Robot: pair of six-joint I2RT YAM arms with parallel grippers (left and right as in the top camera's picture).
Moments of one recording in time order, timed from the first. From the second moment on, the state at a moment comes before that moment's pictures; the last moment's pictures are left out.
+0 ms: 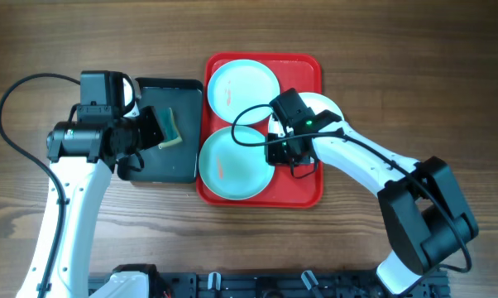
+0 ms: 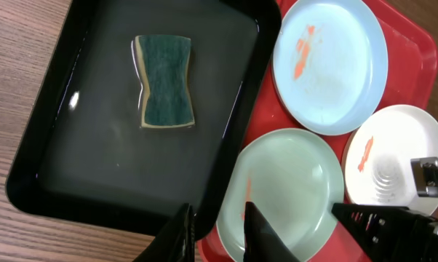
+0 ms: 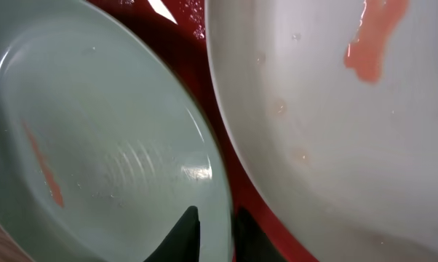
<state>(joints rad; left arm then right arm) -0.02 1.30 1.16 -0.96 0.17 -0.40 0.55 1.82 1.09 -0.58 -0.25 0.57</state>
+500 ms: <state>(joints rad) -0.02 1.31 1.07 -0.90 0.10 -0.40 0.56 1.81 1.09 -0.65 -0.20 0.62</state>
